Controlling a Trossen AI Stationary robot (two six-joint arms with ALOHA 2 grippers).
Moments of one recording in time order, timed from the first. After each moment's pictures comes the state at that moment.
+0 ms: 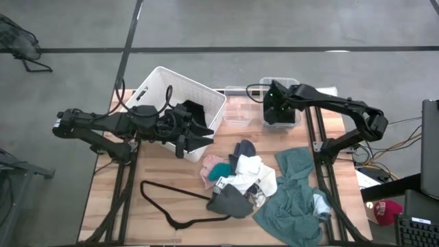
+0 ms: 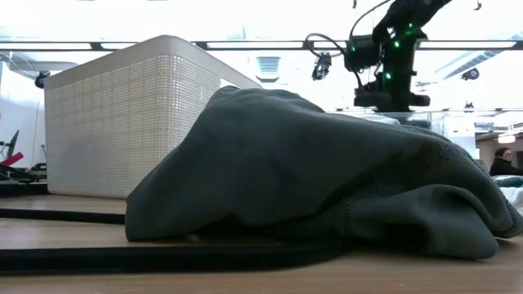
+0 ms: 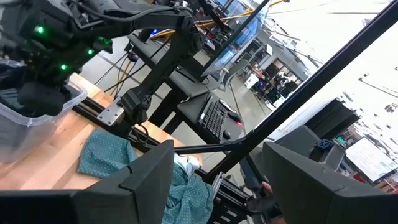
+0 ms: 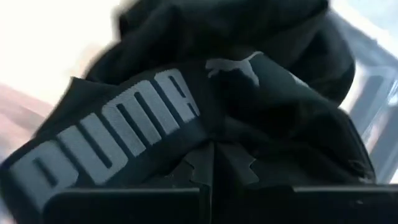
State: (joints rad) left arm -0.16 1.17 1.30 -0.15 -0.10 -0.69; right arm -0.61 1.42 1.06 -0.98 0.23 0.42
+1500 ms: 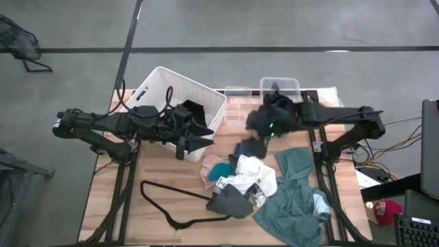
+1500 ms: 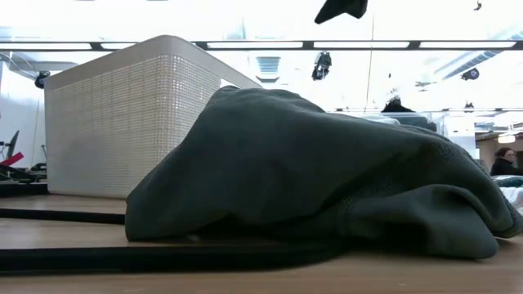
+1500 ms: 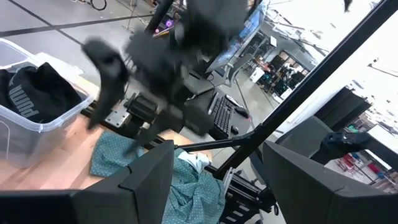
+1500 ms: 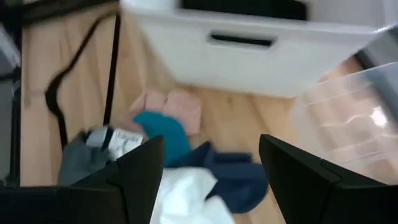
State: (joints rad) left arm -0.16 1.18 1.30 -0.17 -0.10 -0.62; right arm 0.05 1.47 1.59 -0.97 0.13 0.35
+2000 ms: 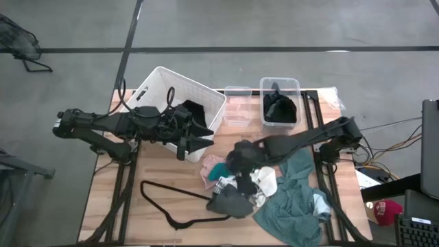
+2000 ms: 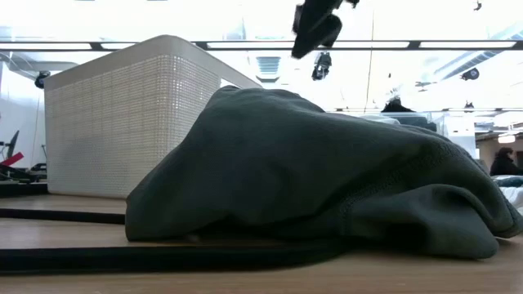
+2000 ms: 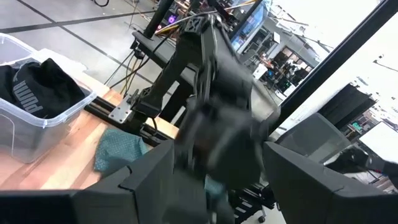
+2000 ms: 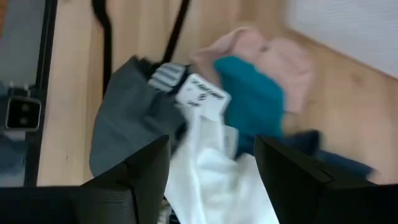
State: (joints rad) left arm -0.16 1.18 1.30 -0.18 -0.11 -0.62; right arm 0.25 1.77 1.58 -0.86 -0.01 0.27
